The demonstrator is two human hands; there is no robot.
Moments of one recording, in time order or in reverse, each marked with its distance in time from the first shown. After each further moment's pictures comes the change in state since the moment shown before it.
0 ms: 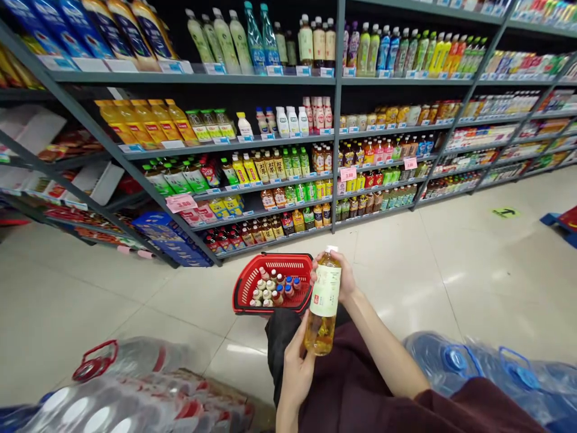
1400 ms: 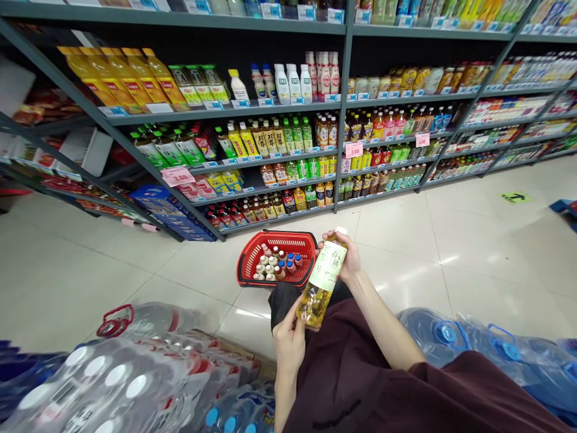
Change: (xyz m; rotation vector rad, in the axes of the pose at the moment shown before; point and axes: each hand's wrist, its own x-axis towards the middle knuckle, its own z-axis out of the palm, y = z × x) left_hand -0.004 -0.006 -0.004 -0.055 0.174 -0.062; right_hand 0.000 0.000 -0.020 0.077 0.174 -0.069
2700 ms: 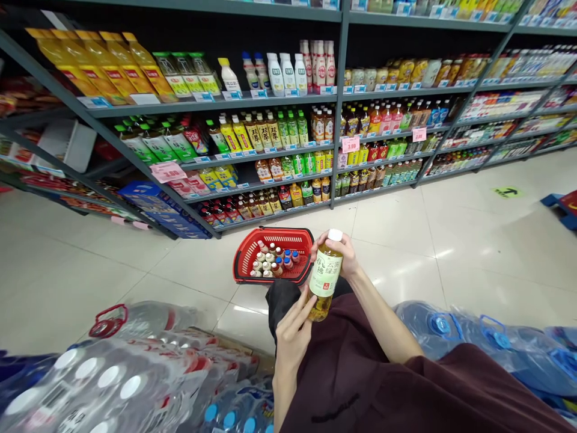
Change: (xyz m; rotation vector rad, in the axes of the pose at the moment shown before) left_hand 0.004 -0.001 0.000 0.439 -0.079 0.593; right_hand -0.012 -0.005 0.009 -0.434 -0.192 -0.174
